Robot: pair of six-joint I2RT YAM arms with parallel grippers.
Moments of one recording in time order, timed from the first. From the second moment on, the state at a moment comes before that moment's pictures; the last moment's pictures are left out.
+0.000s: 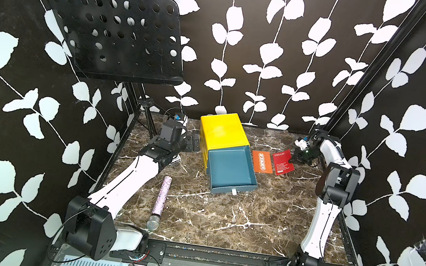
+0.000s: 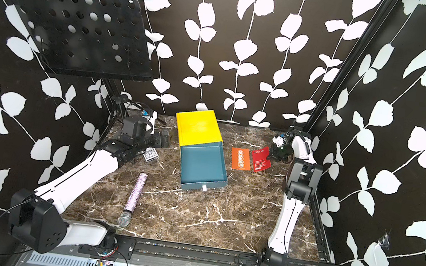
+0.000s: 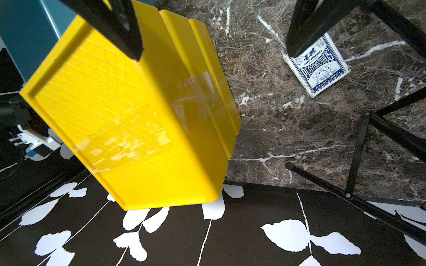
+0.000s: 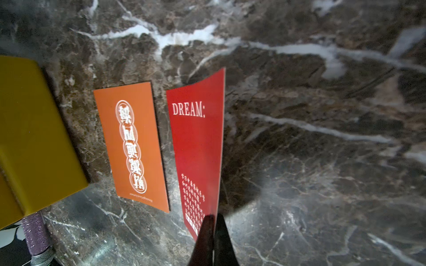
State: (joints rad) left arm -0.37 1.31 1.10 -0.30 0.00 -0.31; right arm -0.21 2.35 2.07 -1.16 -0.47 -0.18
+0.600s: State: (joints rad) left arm -0.36 1.32 1.10 -0.31 -0.01 -0.32; right arm -0.22 2.36 2.05 -1.09 -0.22 -0.13
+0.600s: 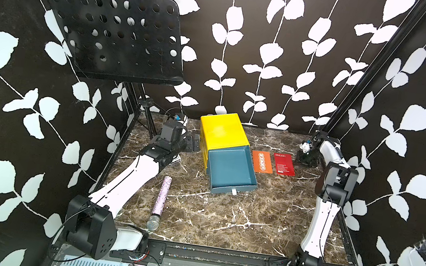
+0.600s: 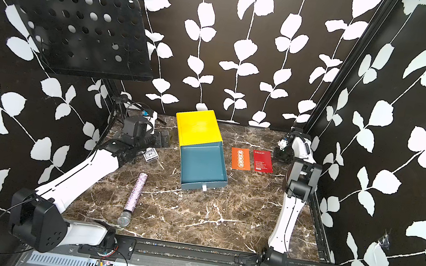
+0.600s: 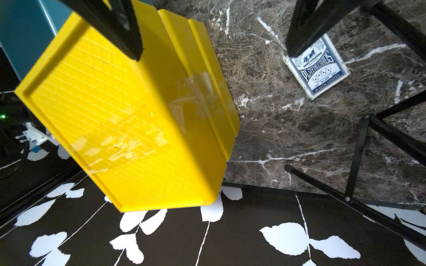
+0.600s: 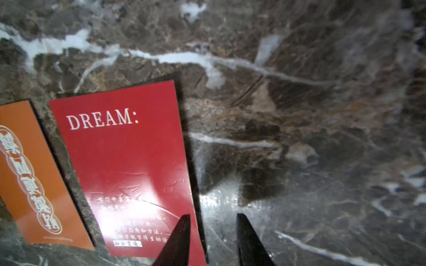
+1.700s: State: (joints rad) left arm -0.34 1.31 0.93 -0.31 0.07 -0.32; right arm 0.36 1.15 1.21 -0.99 0.09 0.23
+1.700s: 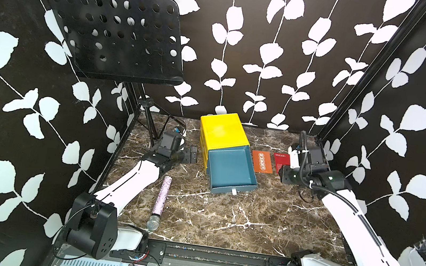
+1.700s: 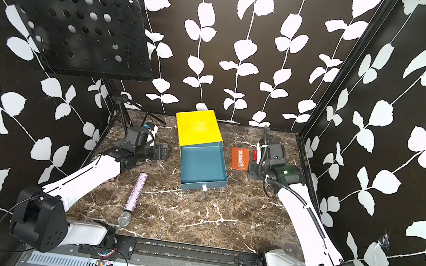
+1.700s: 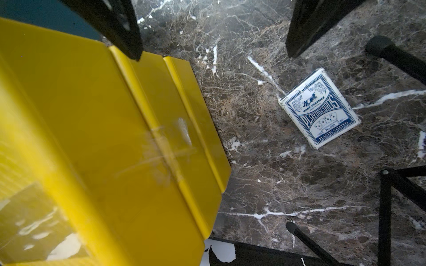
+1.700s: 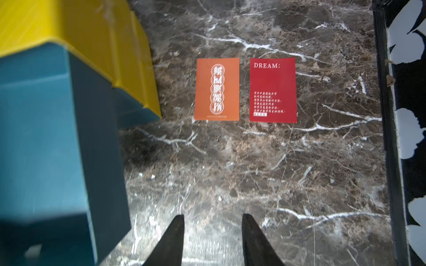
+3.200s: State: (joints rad) left arm -0.34 1.28 0.91 -0.27 0.06 -0.31; right arm 1.03 1.14 0.85 -0.45 0.21 0.63
